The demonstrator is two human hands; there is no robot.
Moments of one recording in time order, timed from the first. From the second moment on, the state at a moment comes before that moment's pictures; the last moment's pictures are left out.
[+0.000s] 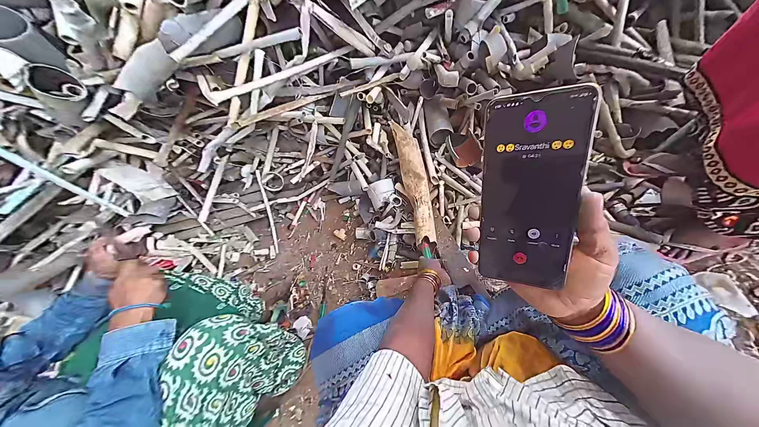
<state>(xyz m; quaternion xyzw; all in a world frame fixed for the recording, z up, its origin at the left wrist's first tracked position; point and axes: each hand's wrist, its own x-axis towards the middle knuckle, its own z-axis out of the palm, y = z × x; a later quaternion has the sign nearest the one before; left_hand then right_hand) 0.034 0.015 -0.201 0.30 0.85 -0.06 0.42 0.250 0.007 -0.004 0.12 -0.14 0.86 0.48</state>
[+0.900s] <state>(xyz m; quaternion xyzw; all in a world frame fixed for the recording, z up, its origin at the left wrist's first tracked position) 0.002 0.064 -0.173 -0.07 0.57 0.62 0.54 0.261 0.001 -0.010 0.09 -0.17 0.85 0.49</state>
